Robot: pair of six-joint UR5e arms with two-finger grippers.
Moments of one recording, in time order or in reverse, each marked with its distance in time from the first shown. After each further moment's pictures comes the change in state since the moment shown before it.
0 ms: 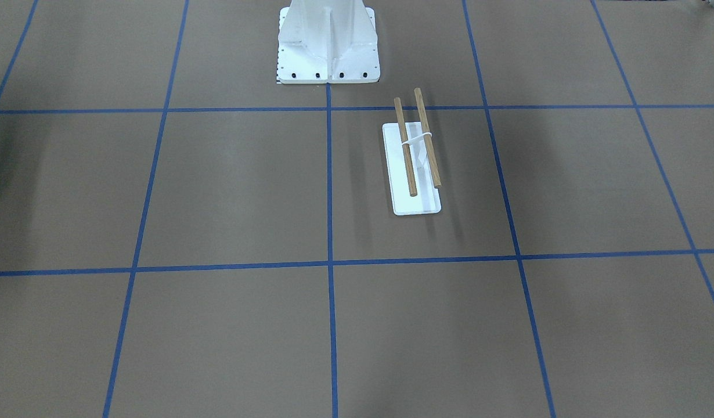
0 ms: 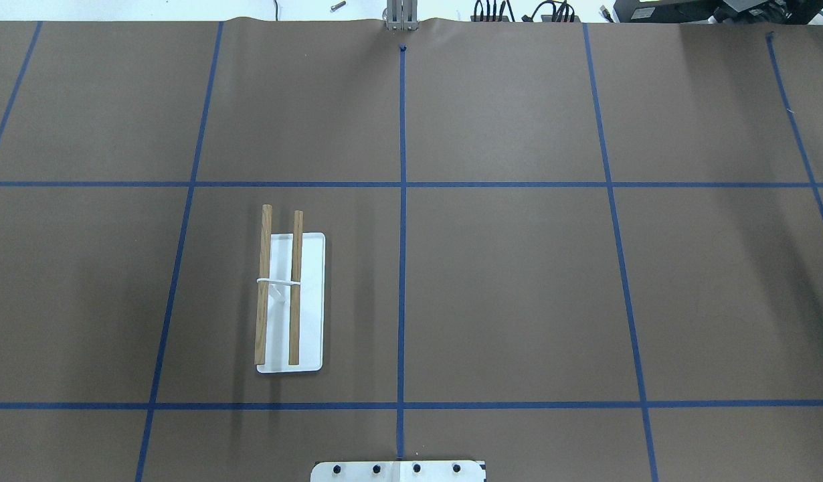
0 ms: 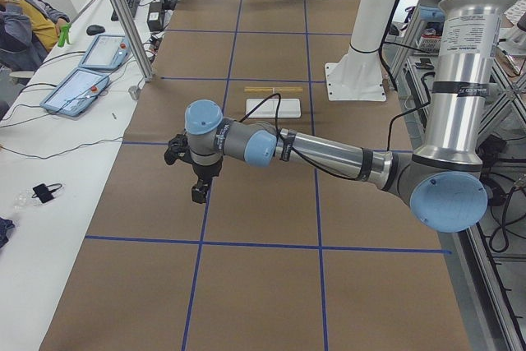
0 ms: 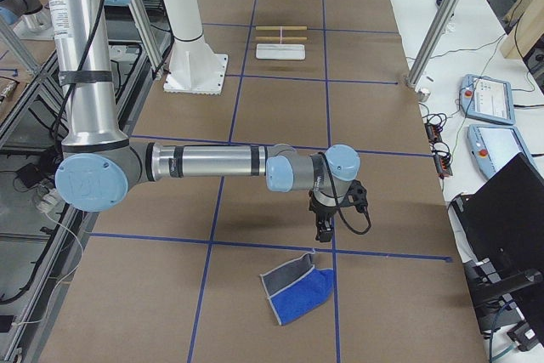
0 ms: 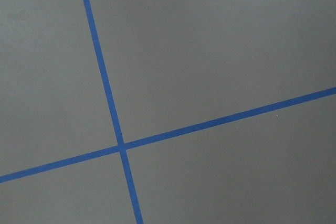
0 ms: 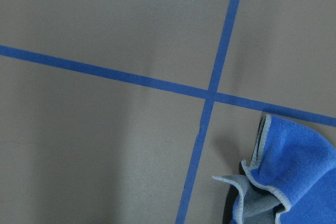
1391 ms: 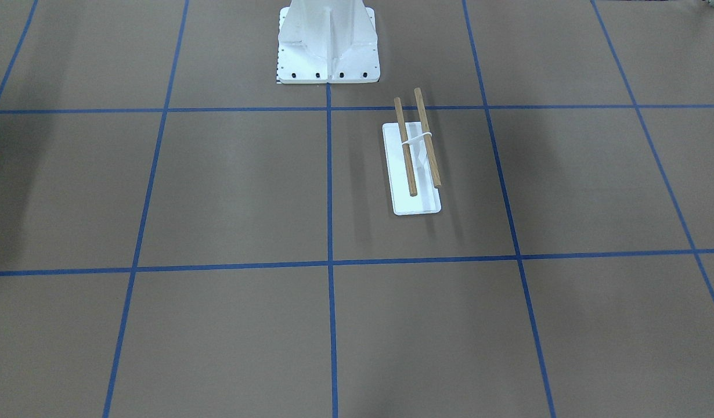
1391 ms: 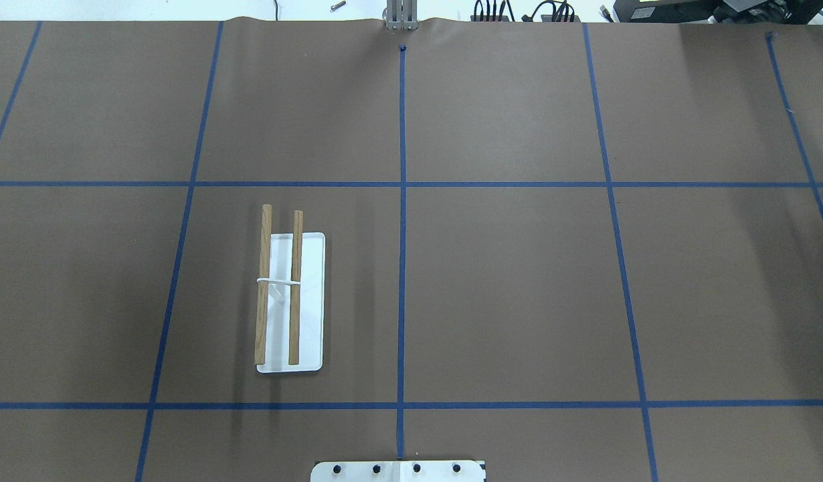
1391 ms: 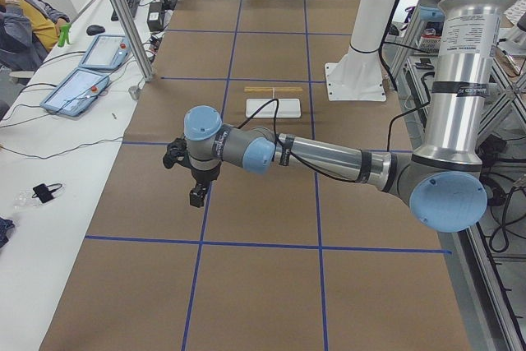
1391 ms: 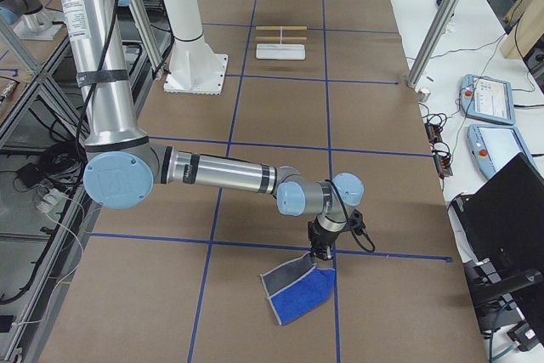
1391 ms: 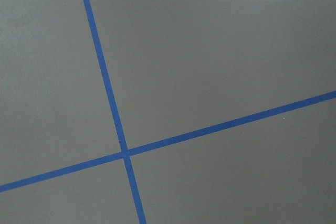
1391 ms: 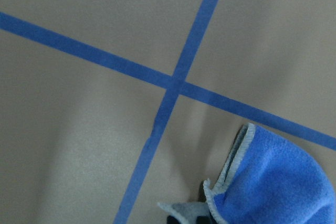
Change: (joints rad) left arm 0.001 -0.001 0.037 -0.060 0.001 -0.001; right arm -0.039 0.053 -0.179 0.103 -0.098 -0.118
